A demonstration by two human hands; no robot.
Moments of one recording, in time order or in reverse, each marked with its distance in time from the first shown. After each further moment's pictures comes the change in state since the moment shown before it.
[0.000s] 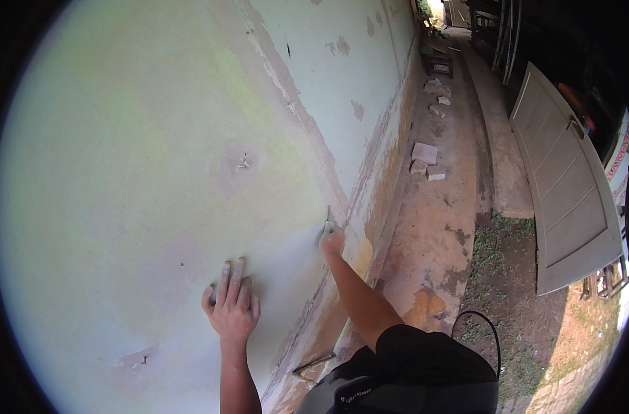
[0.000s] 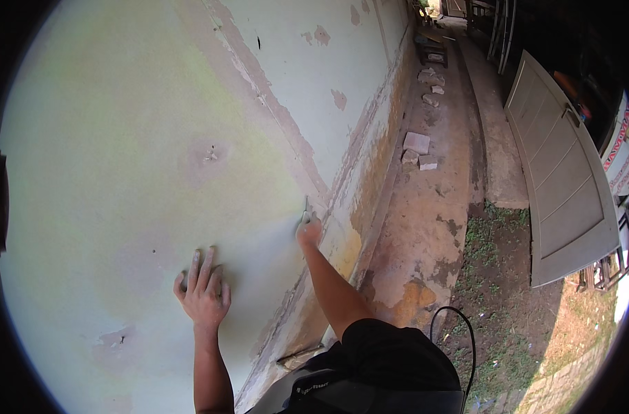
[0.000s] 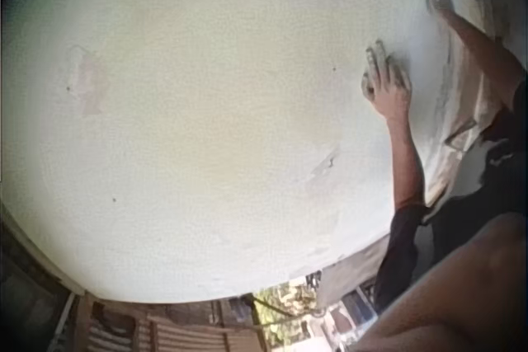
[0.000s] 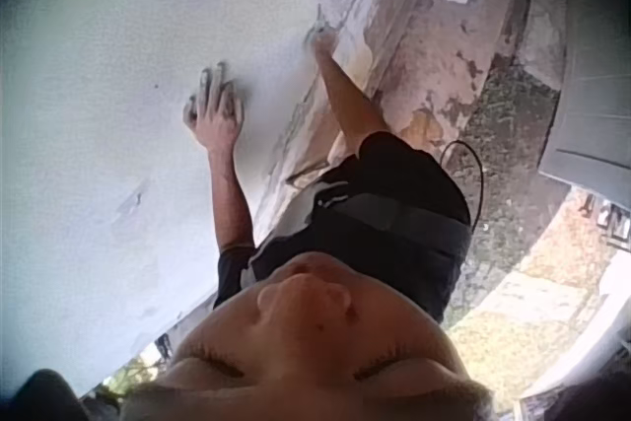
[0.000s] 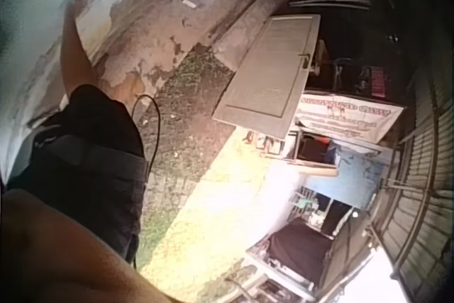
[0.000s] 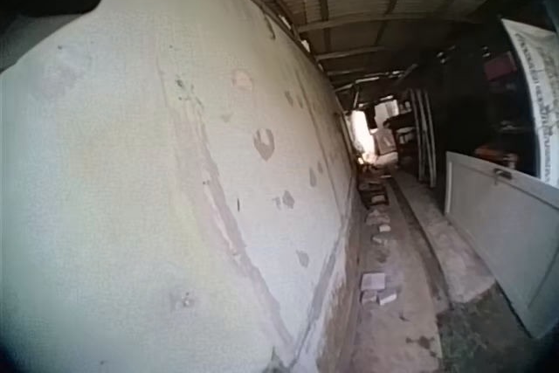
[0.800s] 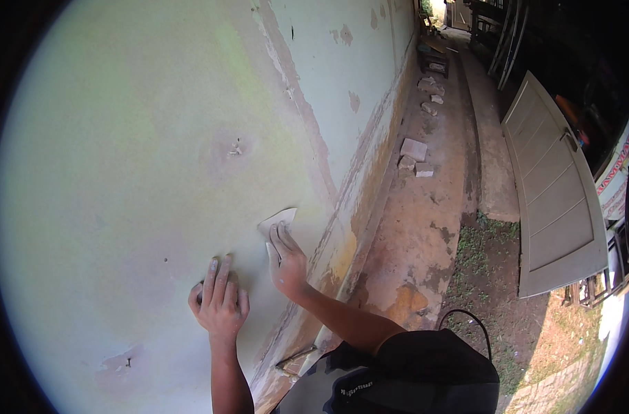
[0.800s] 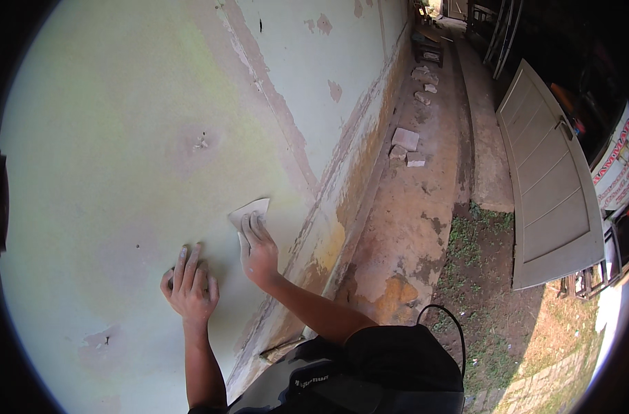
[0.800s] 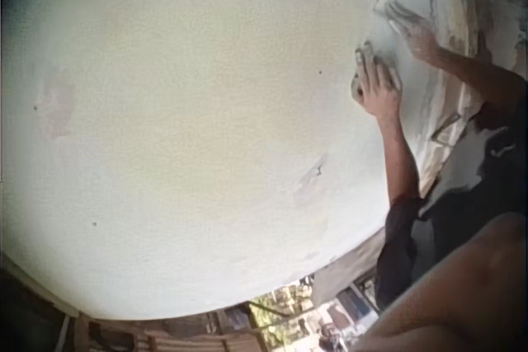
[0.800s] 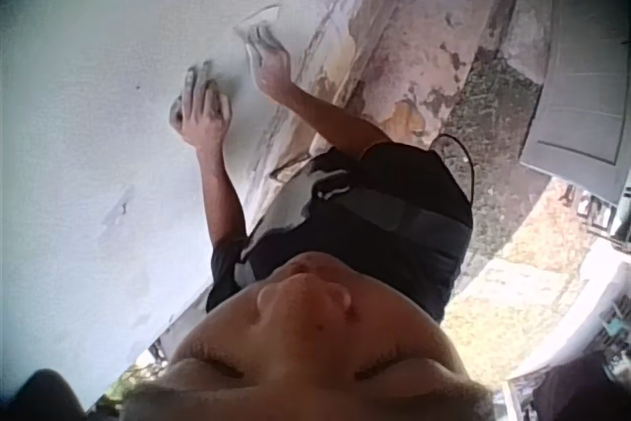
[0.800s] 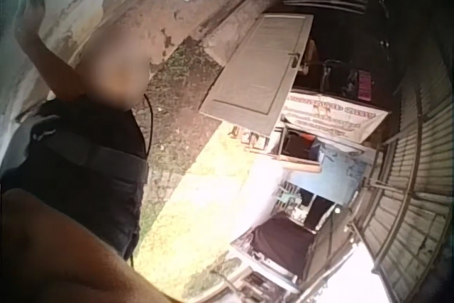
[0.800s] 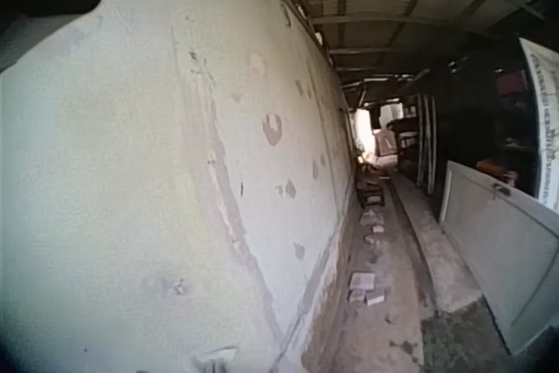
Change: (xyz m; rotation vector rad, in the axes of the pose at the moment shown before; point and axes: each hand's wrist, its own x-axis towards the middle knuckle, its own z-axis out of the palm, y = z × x) left_hand -0.010 -0.009 0.004 0.003 0.087 -0.058; right_hand -0.147 -0.097 -0.010 0.009 0.081 -0.845
